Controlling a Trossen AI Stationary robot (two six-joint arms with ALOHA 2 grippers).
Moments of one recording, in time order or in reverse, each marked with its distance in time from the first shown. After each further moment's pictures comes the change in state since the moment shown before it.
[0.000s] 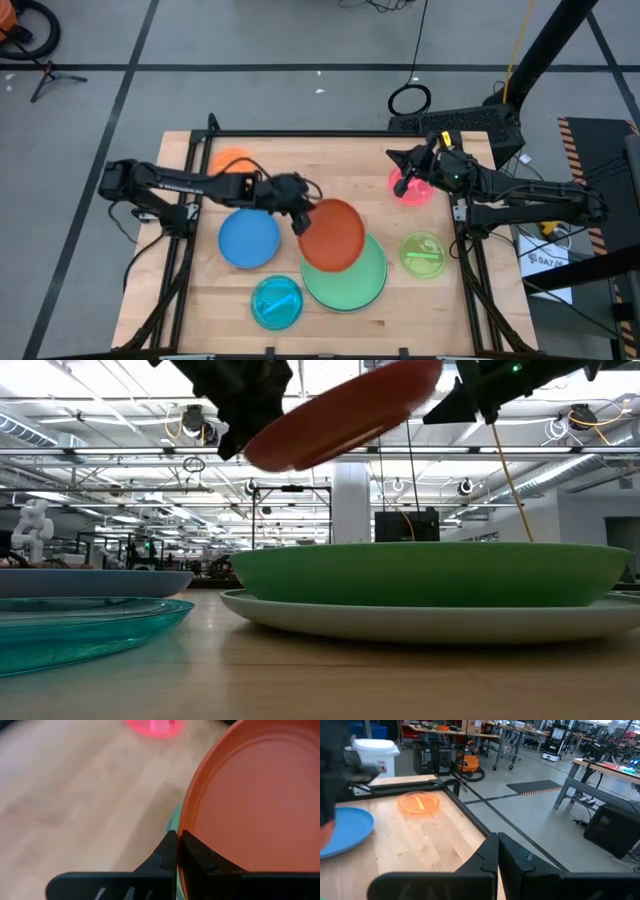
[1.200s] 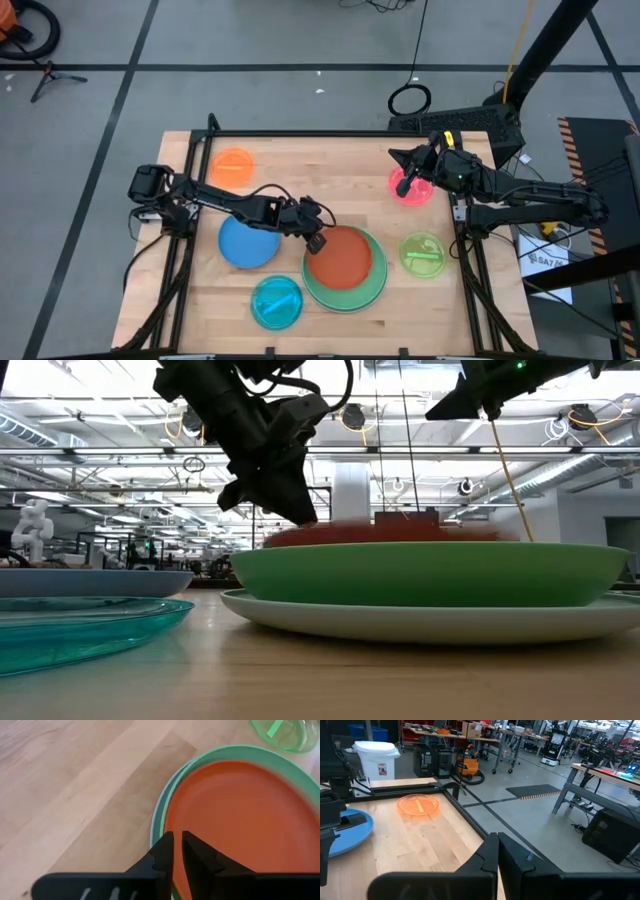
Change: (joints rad) left arm -0.093 0.237 0.000 0.081 -0.066 -0.218; right arm 0.002 -0.025 0.000 -0.007 -0.001 -0.022
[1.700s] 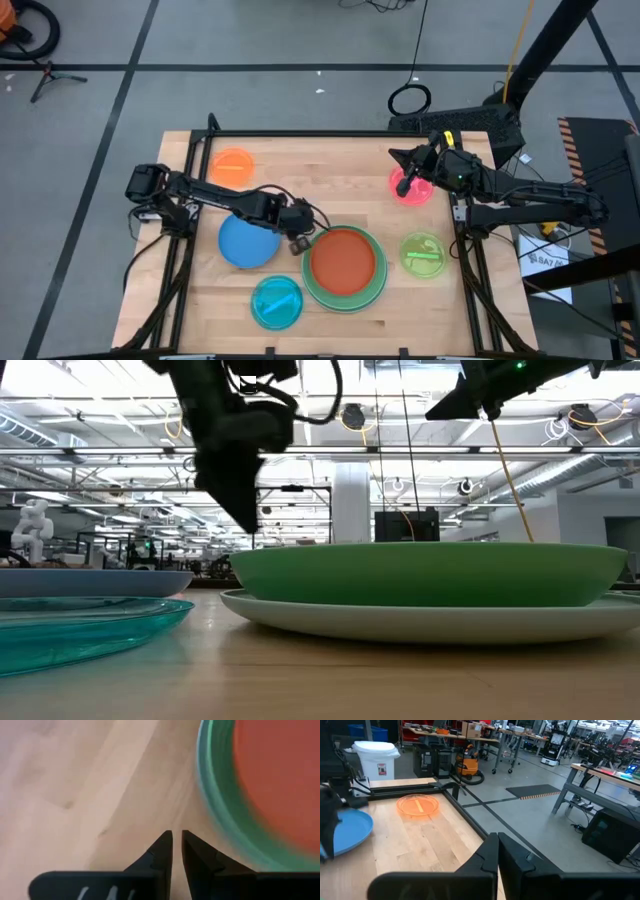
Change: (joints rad) left arm 0.003 -0.026 0.102 -0.451 0.017 0.205; right arm 0.000 0.000 0.000 0.000 0.000 0.000
